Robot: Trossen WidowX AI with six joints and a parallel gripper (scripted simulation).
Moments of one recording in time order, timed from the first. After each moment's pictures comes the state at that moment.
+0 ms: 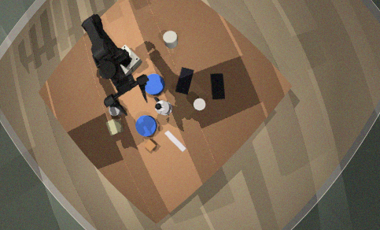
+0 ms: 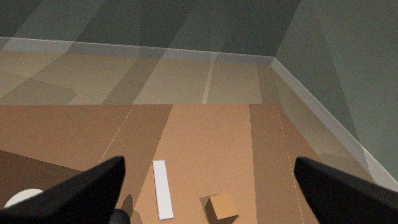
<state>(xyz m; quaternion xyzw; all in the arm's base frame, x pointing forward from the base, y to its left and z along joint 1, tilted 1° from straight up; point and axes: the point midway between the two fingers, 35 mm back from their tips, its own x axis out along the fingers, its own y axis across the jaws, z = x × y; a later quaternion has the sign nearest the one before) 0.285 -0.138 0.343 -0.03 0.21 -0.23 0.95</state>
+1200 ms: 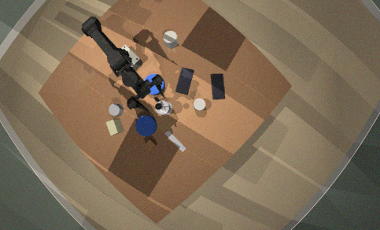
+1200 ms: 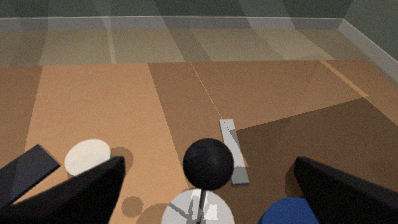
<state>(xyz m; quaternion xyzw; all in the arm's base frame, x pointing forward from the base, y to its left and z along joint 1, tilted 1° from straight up) 0.321 -0.097 0.223 0.04 0.25 -0.14 0.96</state>
